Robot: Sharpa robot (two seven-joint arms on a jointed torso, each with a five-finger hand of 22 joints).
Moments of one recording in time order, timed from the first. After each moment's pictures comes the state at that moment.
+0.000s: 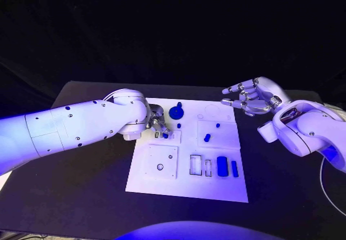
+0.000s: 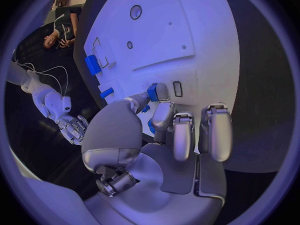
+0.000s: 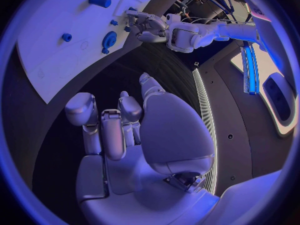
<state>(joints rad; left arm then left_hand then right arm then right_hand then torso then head) 1.30 -0.68 -0.06 1.49 -1.14 0.20 -0.66 1.04 -0.11 0.54 0.21 0.12 1.01 0.01 0.62 0.67 1.39 -0.05 1.21 1.17 1.47 -0.09 1.57 1.31 0.04 1.46 0.02 1.48 1.31 1.09 -0.99 0.17 1.68 -0.91 -0.41 0.05 1.35 -0.11 0.05 0.20 0.25 0.99 0.15 0.07 0.07 1.35 0.05 1.04 1.21 1.47 -0.02 1.44 1.31 0.12 1.24 0.09 1.22 0.97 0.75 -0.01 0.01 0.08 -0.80</state>
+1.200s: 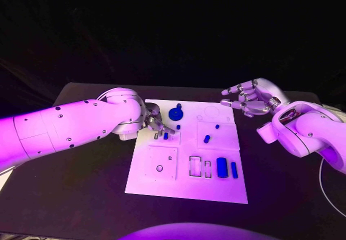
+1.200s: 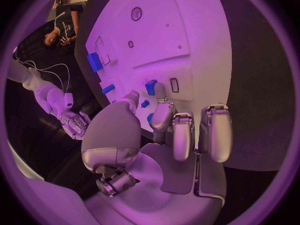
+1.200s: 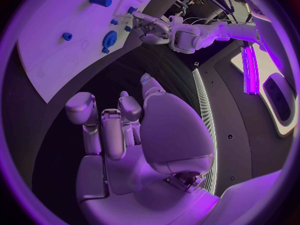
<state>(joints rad) 1.30 -0.73 -0.03 1.52 -1.13 0.18 -0.66 0.95 -0.12 0.14 0.29 0.05 1.04 0.01 0.60 0.67 1.41 -0.05 1.21 1.18 1.47 -0.10 1.57 1.31 0.04 1.47 0.01 1.49 1.31 1.09 -0.98 0.17 1.67 -0.91 -0.41 0.05 1.35 -0.10 0.03 0.22 0.24 0.99 0.15 0.07 0.07 1.34 0.06 1.03 1.21 1.47 -0.02 1.44 1.31 0.12 1.23 0.09 1.22 0.96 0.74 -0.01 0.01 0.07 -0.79</state>
